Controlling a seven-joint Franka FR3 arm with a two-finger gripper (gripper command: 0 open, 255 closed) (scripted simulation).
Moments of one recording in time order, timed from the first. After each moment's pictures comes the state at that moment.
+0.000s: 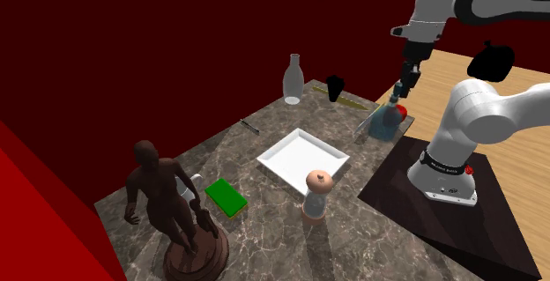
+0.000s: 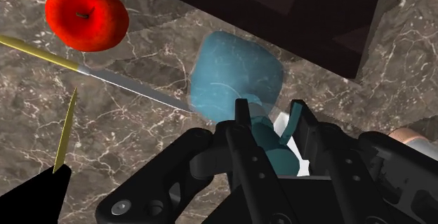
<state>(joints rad) -0.01 -1.20 -0.21 -2.79 -0.08 1.54 -0.15</state>
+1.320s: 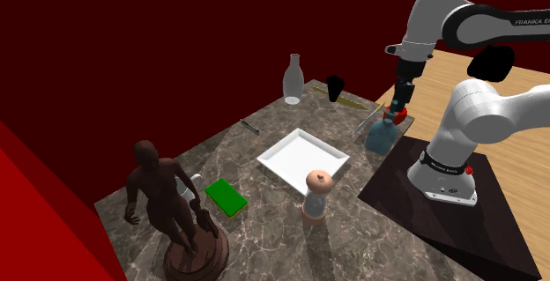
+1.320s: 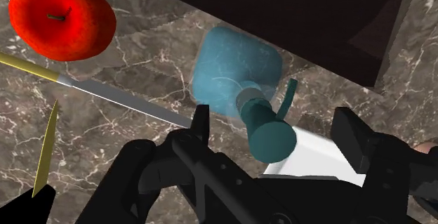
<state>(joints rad) -0.03 -1.22 -0.24 -2.94 -0.11 1.67 -0.17</state>
